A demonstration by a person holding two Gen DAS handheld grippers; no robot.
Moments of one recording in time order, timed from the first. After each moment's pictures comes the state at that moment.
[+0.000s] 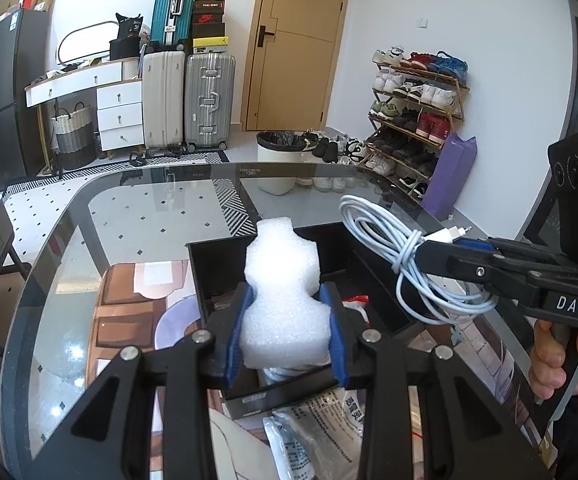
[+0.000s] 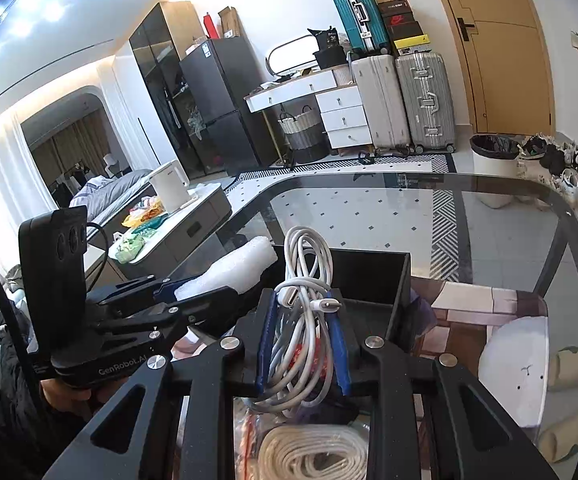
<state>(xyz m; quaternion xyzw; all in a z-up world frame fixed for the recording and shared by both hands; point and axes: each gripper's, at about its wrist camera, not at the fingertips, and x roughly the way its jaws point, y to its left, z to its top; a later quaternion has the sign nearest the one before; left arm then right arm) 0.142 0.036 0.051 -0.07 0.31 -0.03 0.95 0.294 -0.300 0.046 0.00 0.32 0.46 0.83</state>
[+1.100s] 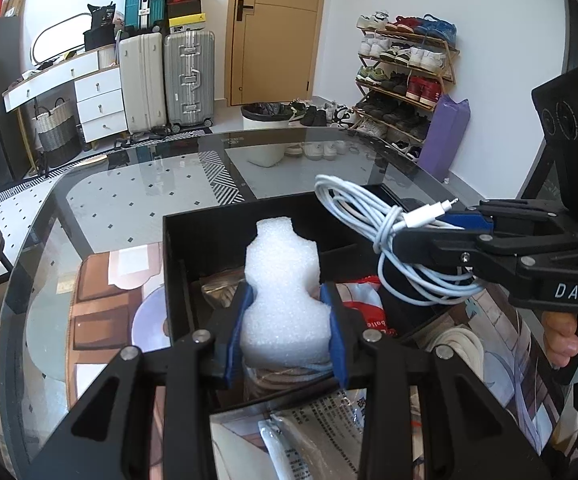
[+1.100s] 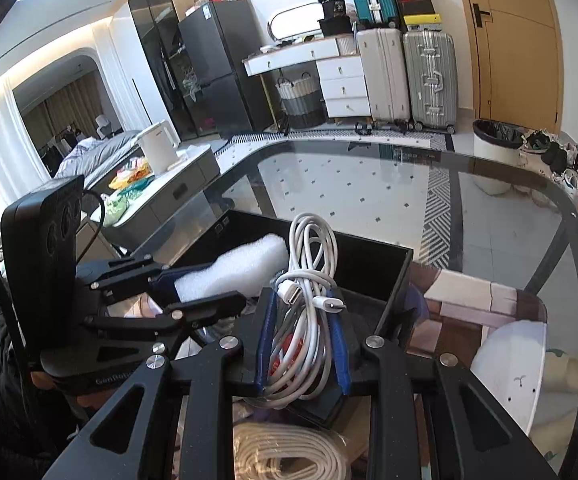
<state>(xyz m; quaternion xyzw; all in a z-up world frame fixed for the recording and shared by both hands) 0.160 0.020 0.027 -0.03 0.36 -0.06 0.93 0.321 -0.278 0.024 -0.07 0.37 0.46 0.81</state>
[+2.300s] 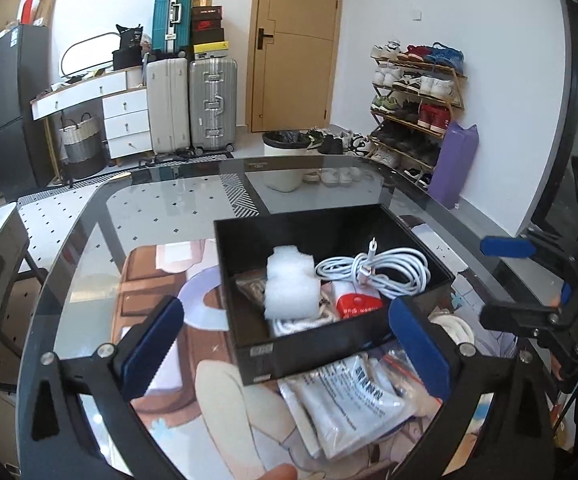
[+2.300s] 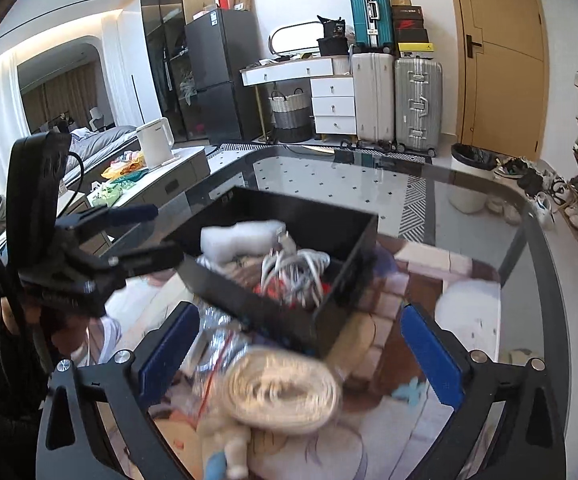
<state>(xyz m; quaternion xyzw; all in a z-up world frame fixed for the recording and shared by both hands) 0.087 0.025 0.050 -0.04 0.31 -0.01 0.95 0.255 -0.337 0.025 -0.10 0.31 0.43 0.84</state>
